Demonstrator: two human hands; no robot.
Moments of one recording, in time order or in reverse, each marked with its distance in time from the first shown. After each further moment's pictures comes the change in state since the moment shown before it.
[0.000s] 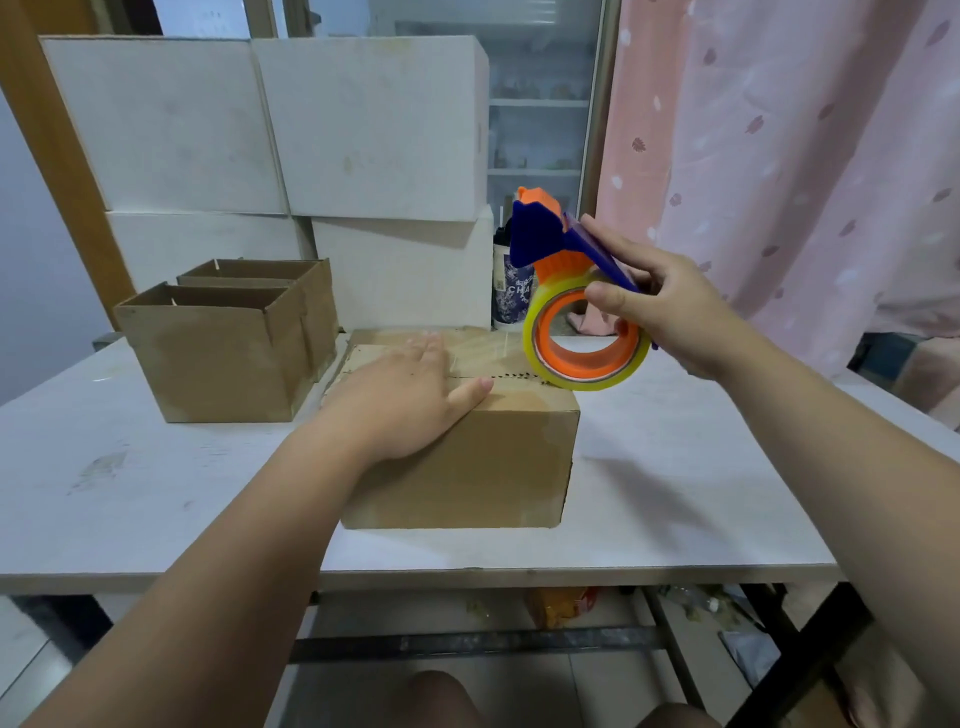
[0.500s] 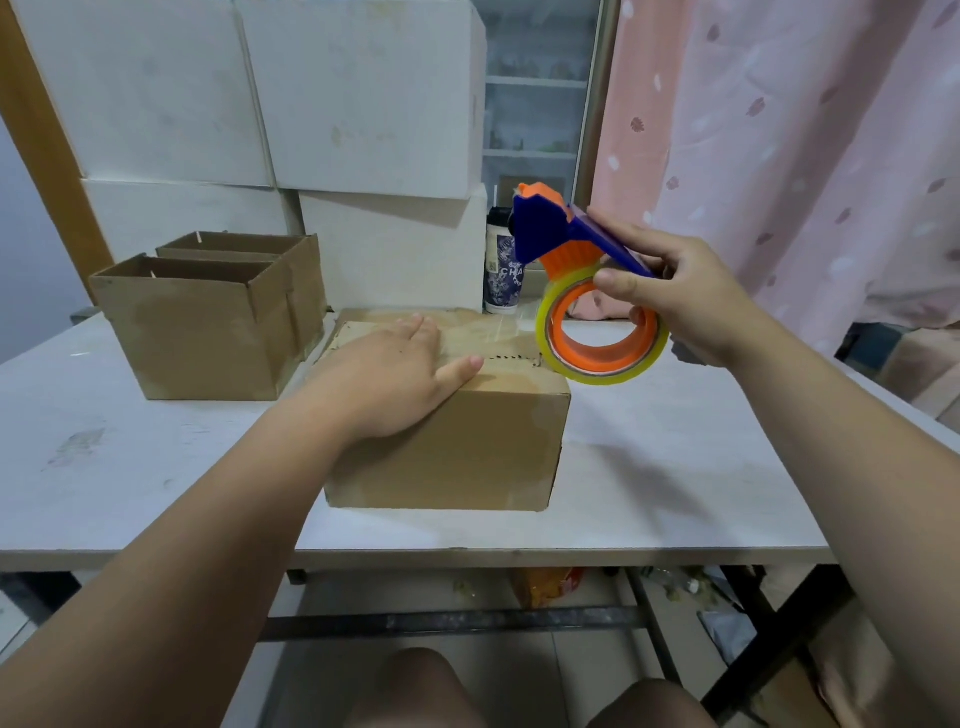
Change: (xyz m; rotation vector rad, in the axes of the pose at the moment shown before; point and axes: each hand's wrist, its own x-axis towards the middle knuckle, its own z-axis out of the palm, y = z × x) left_hand 0.000 0.002 -0.002 0.022 -0.047 0.010; right_hand -0.006 0.000 -0.011 -0.052 -0.018 0.015
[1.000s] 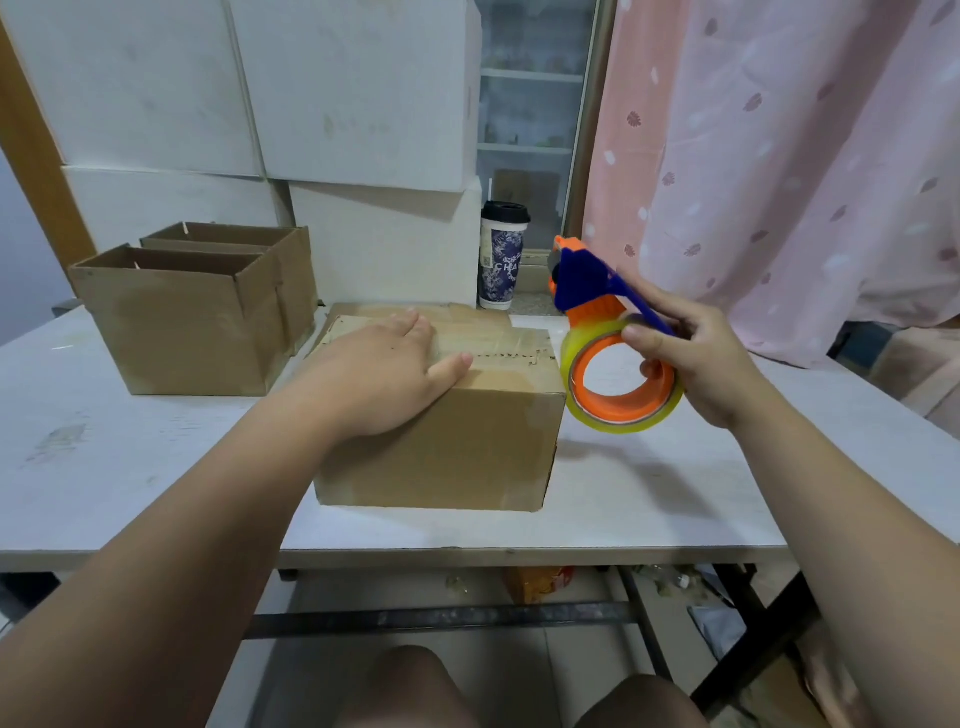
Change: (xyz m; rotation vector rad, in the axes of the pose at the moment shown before) left_hand 0.000 0.000 -0.001 0.025 -0.020 0.010; right_hand -0.032 0.052 -0.002 0.118 0.088 0.101
